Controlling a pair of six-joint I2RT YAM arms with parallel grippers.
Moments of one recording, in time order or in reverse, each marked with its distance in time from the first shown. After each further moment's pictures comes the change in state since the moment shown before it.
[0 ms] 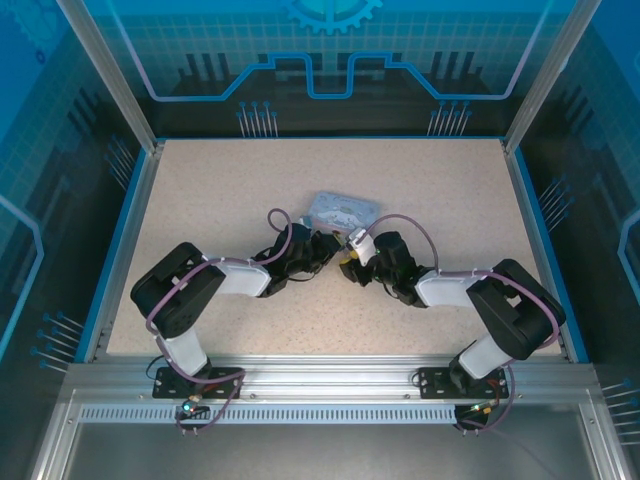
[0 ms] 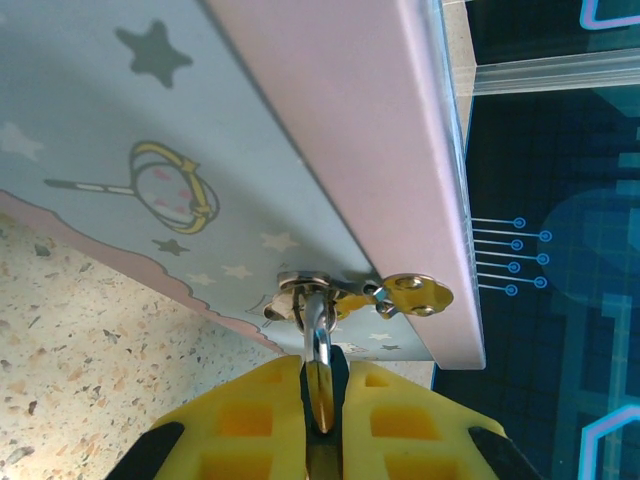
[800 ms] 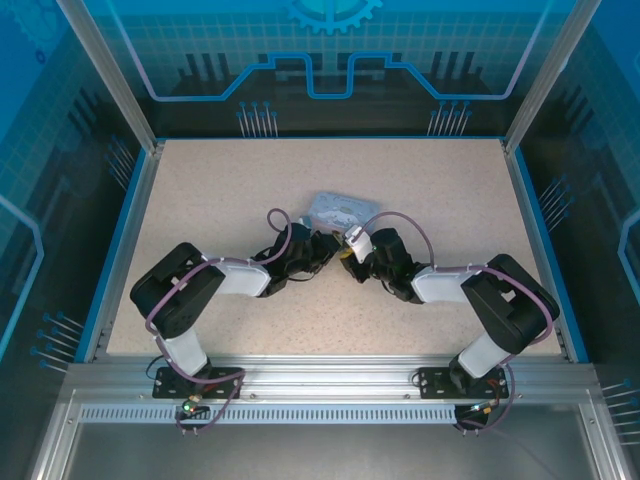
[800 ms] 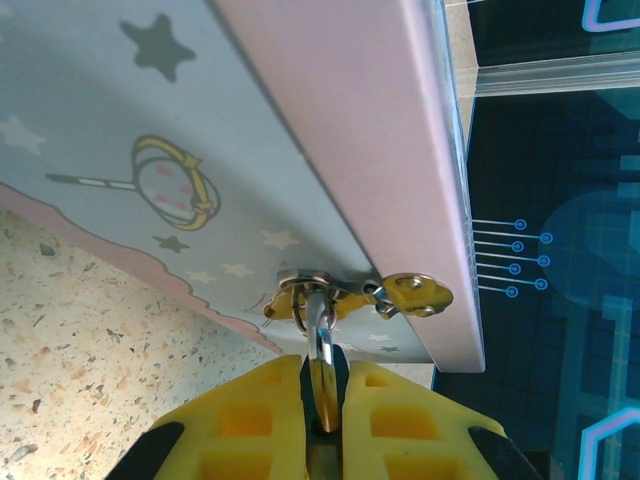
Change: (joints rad) left arm 0.000 -0.003 0.001 -0.008 -0.001 -0.002; right arm -0.001 0.042 0.041 0.001 0.016 -0.045
